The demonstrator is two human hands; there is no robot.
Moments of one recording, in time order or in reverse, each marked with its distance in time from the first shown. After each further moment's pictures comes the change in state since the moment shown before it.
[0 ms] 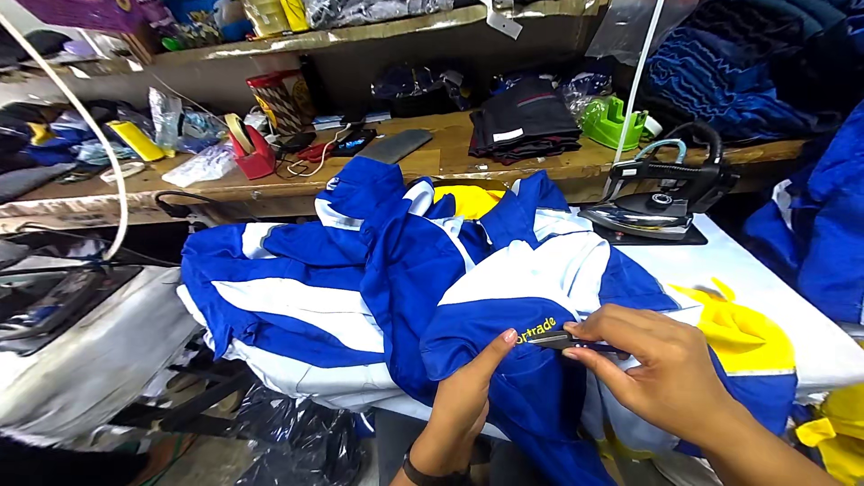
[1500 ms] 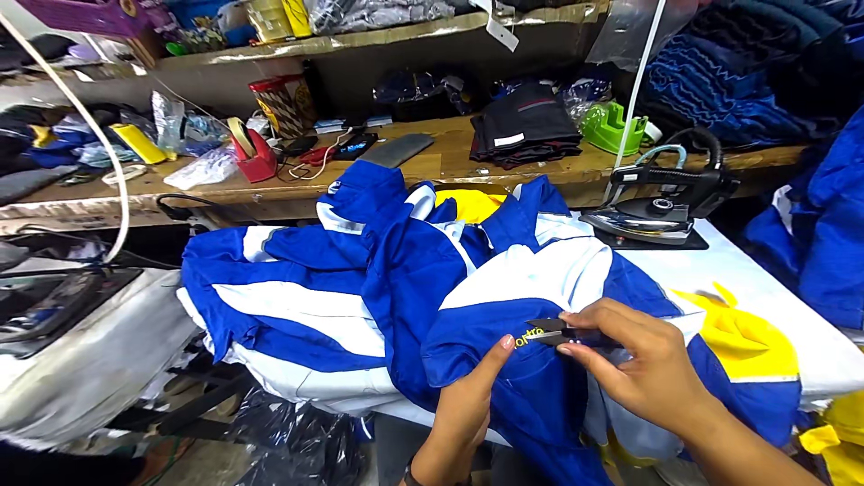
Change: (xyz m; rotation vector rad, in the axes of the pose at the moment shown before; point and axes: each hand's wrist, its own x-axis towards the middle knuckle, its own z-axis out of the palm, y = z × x) left_hand -0.001 -0.006 -0.003 -0.003 0.009 0.059; right_hand 0.002 0.010 0.016 0.089 0.030 0.048
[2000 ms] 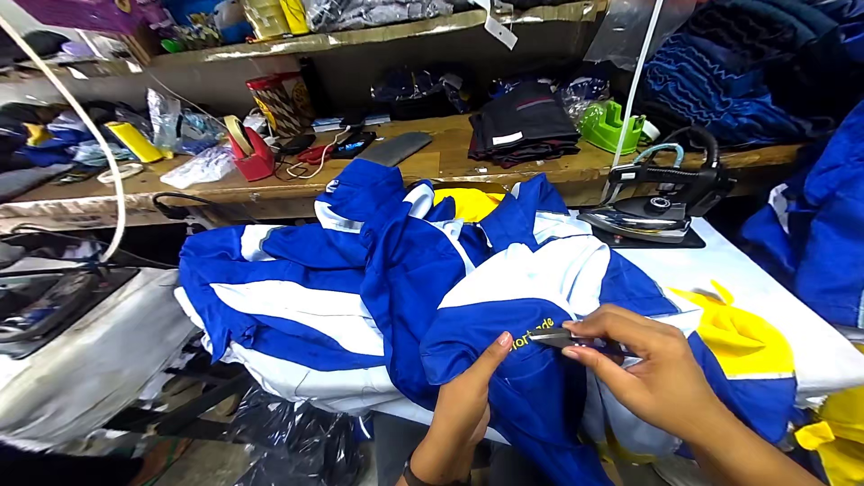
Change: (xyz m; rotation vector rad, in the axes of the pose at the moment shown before) left_hand 0.000 0.002 0.000 -0.030 -0.016 -0.038; right_hand -0.004 -0.007 -0.006 0.124 0.004 0.073
